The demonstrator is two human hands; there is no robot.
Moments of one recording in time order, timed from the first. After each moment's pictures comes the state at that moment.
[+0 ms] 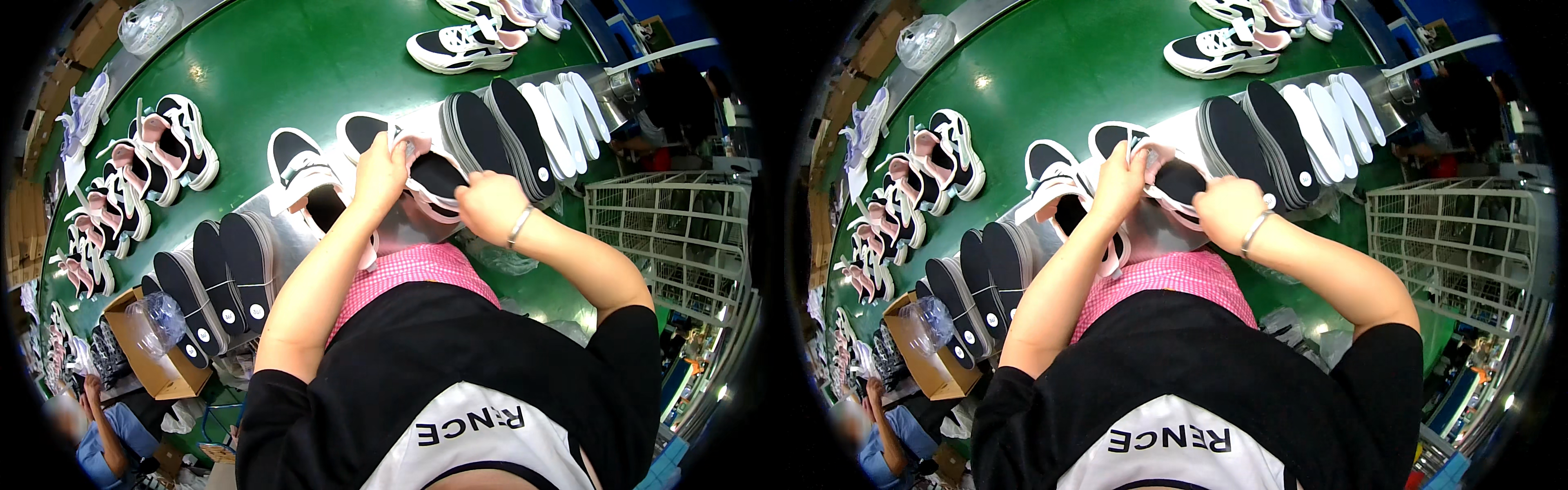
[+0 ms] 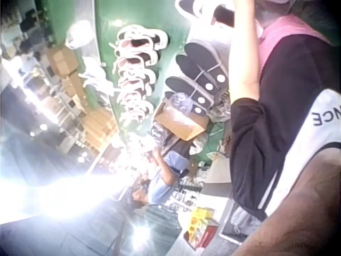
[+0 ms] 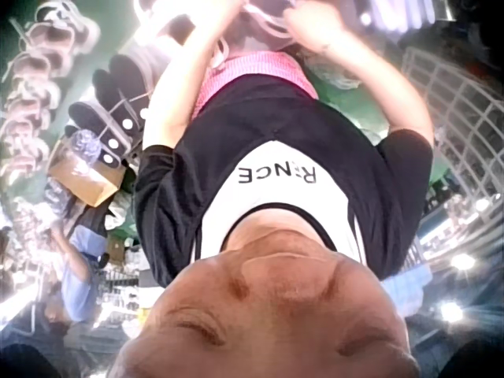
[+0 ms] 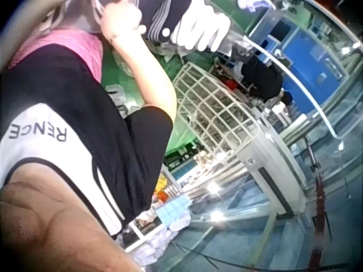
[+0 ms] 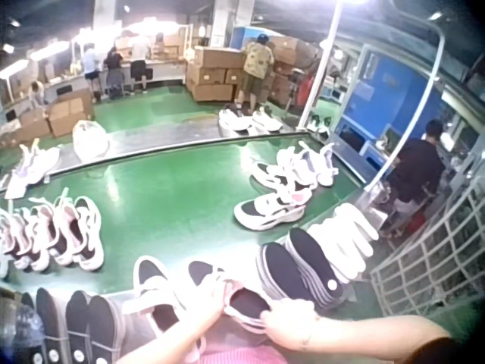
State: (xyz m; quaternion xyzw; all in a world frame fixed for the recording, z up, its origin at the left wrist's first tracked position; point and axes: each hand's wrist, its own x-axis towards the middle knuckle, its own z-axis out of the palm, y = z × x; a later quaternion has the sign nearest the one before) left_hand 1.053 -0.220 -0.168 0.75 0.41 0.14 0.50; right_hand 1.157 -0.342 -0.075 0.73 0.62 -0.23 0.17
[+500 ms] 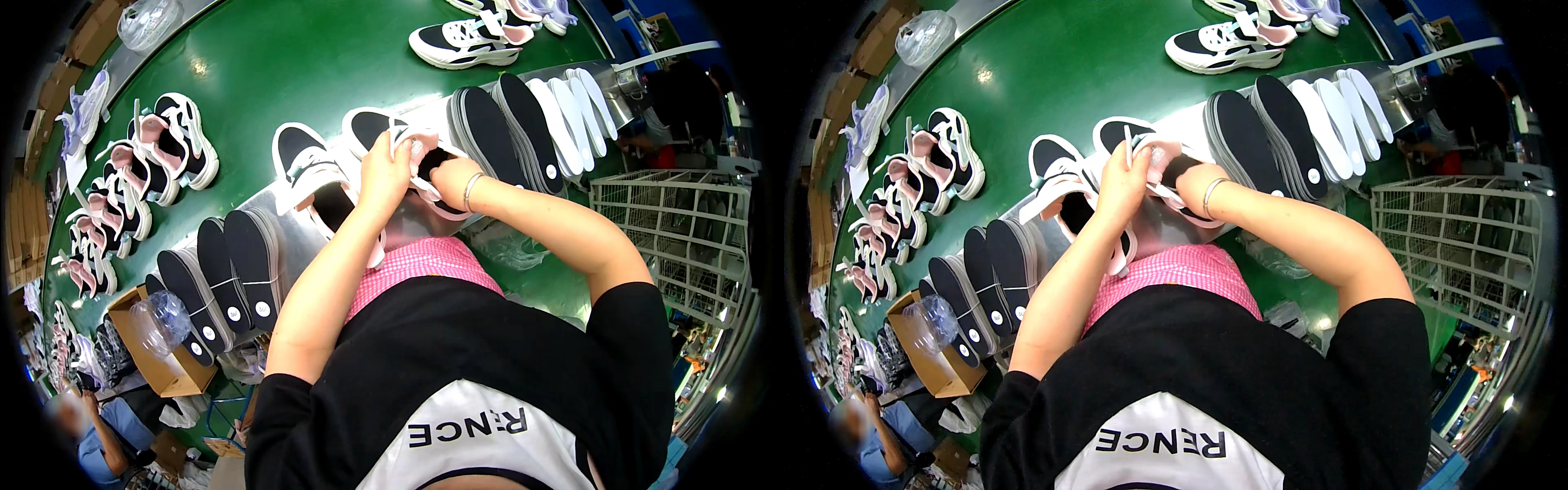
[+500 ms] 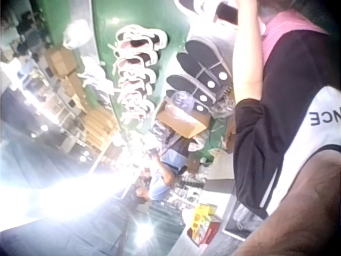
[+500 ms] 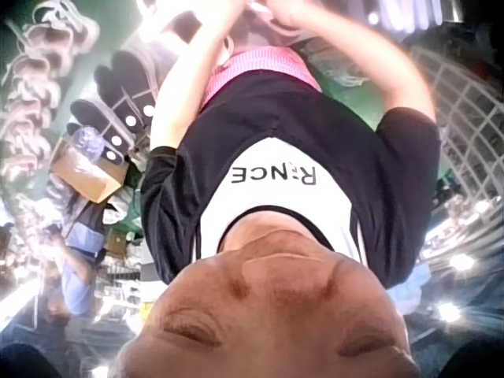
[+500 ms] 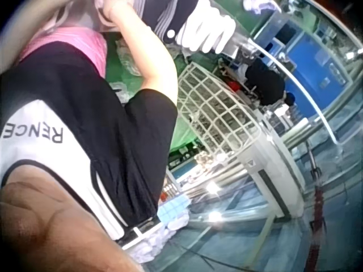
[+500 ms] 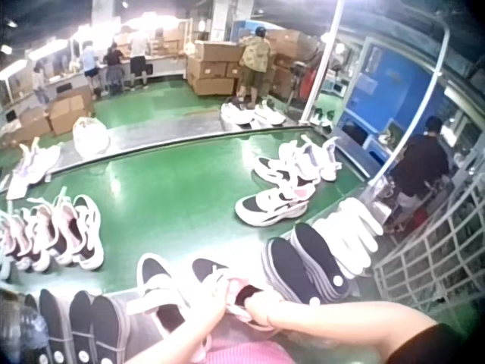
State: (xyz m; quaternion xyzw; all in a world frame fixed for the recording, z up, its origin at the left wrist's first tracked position) left_hand 1.056 -0.224 -0.185 0.67 0.39 0.19 0.60; right_hand 1.167 -0.306 -0.159 0.71 0.59 -0.33 0.21
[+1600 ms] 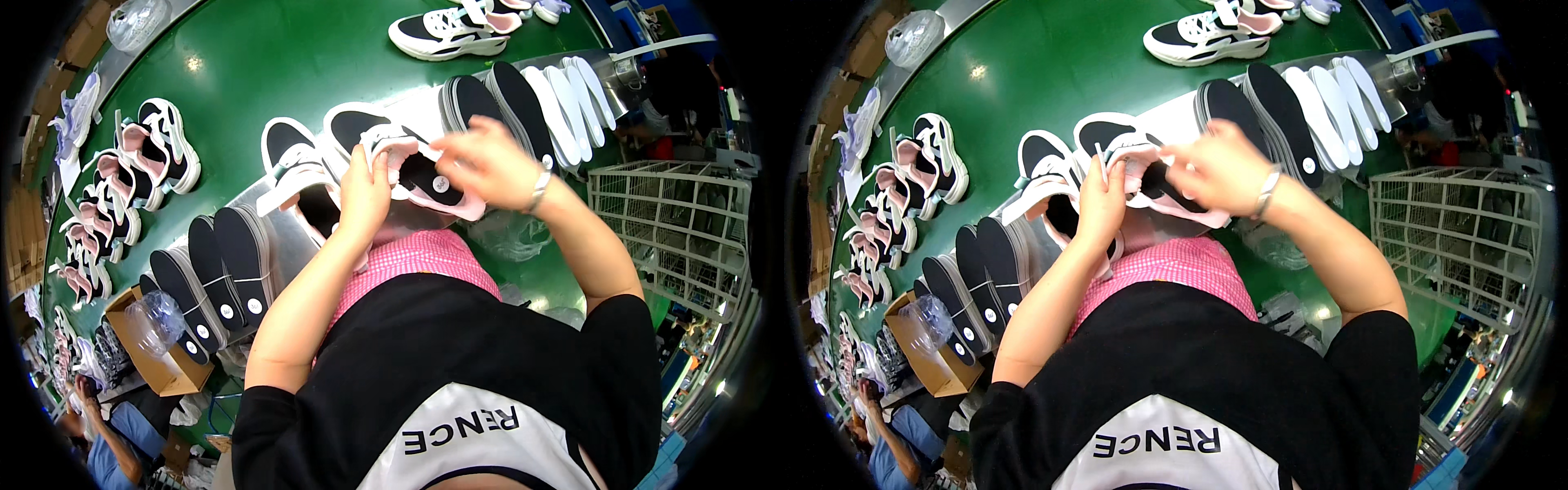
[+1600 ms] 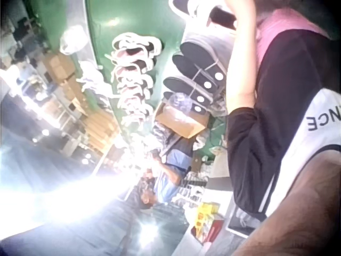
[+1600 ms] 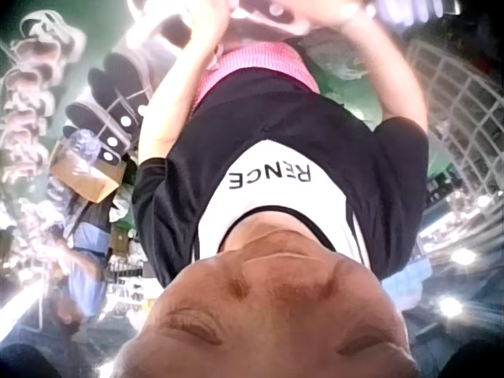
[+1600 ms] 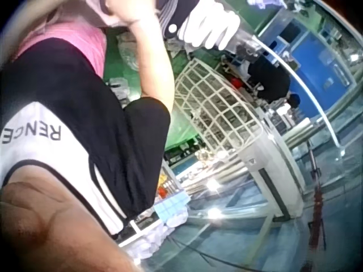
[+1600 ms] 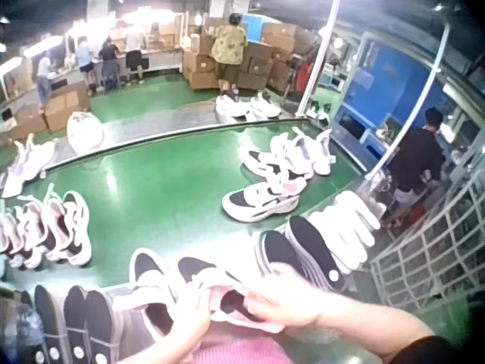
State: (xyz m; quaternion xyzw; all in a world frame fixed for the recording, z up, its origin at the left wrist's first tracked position) left_hand 1.048 -0.243 -0.172 0.69 0.41 0.19 0.56; right_hand 1.212 -0.333 -0.090 0.69 0.63 -0.32 -0.16
